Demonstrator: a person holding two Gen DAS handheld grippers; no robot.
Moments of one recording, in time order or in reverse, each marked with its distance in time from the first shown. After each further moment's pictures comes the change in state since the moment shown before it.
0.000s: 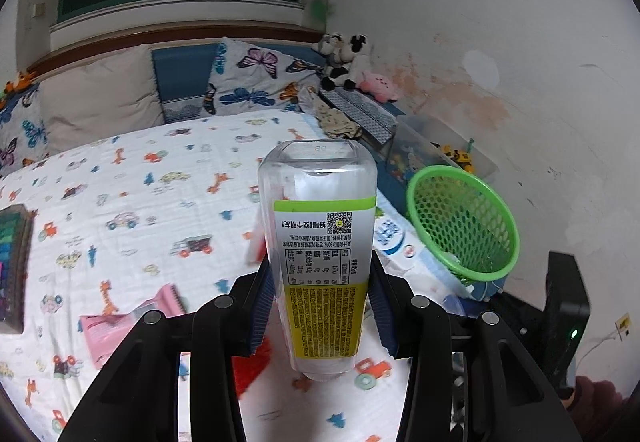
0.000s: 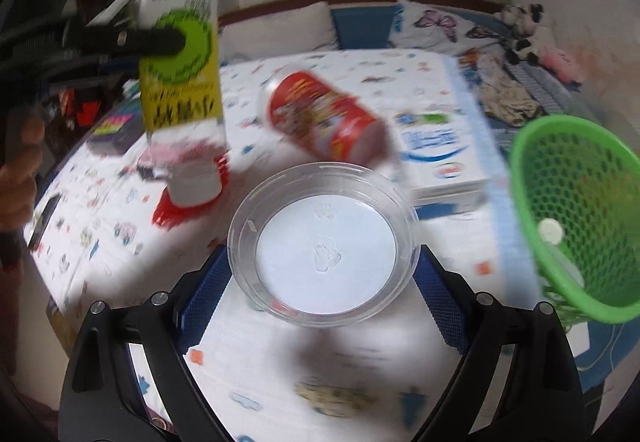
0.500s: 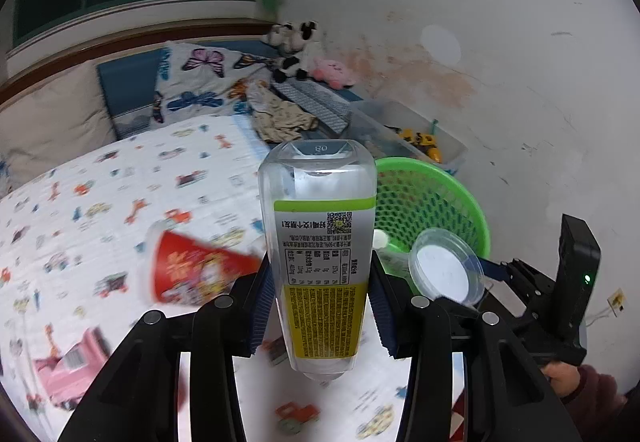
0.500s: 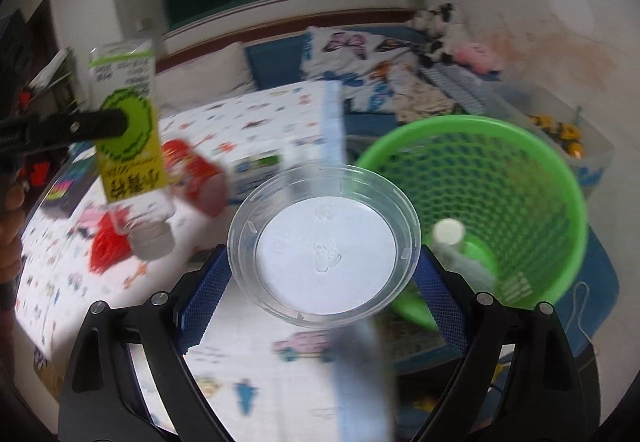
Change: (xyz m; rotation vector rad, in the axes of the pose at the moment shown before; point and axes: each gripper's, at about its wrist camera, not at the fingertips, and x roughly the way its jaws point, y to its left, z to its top) left arm 0.053 -0.089 0.032 0.104 0.043 -0.096; right arm -0.057 -0.118 0.001 0.172 -0.097 -0.201
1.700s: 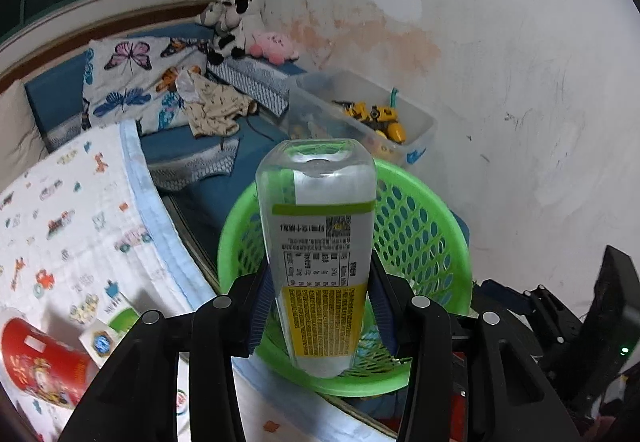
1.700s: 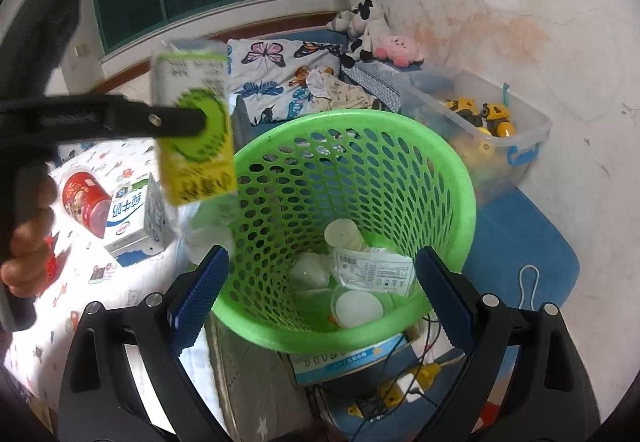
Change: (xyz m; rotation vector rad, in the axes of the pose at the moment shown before) left arm 0.157 -0.115 0.049 0.079 0.101 -0.090; right arm -0.009 -0.088 -0.011 0.090 -0.025 -0.158
